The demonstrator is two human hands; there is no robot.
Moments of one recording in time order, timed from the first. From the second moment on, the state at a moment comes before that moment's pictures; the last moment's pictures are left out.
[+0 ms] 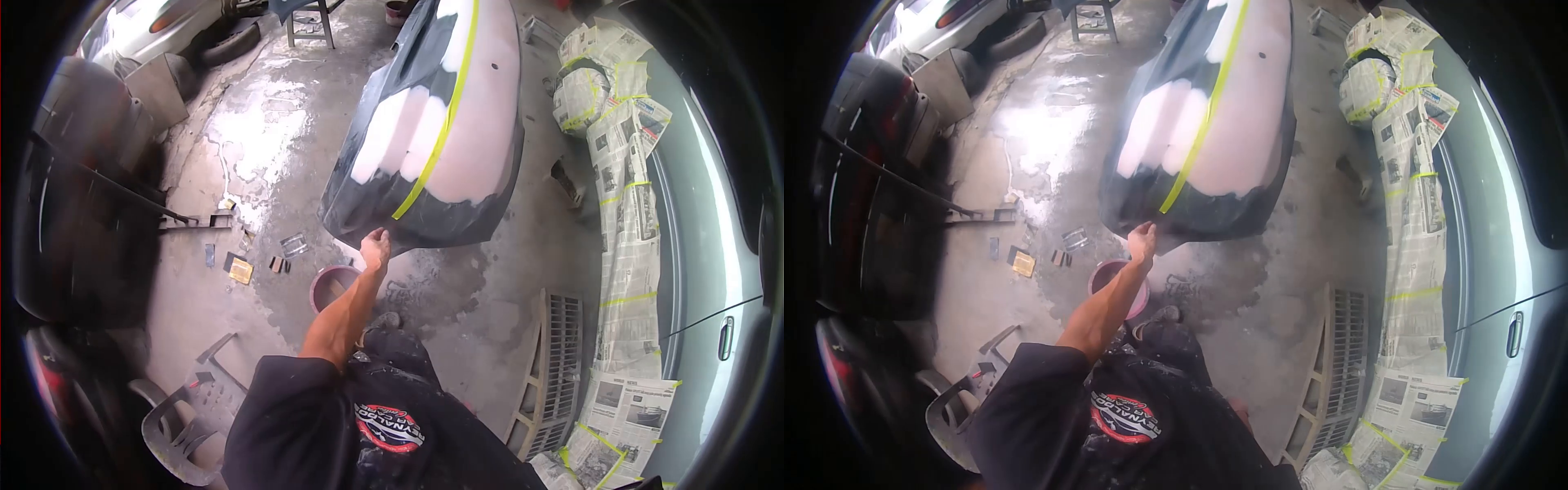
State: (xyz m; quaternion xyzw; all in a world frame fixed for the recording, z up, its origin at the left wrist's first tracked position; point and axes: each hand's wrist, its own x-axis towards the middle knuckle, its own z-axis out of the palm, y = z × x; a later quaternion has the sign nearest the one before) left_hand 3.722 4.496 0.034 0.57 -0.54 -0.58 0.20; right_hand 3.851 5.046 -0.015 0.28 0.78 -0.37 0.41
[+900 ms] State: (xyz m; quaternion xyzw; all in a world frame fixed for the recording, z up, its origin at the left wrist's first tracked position) left_hand 3.659 4.494 0.038 0.60 -0.07 -0.73 0.31; right_hand 3.524 4.983 -0.003 0.06 0.86 -0.27 0.42
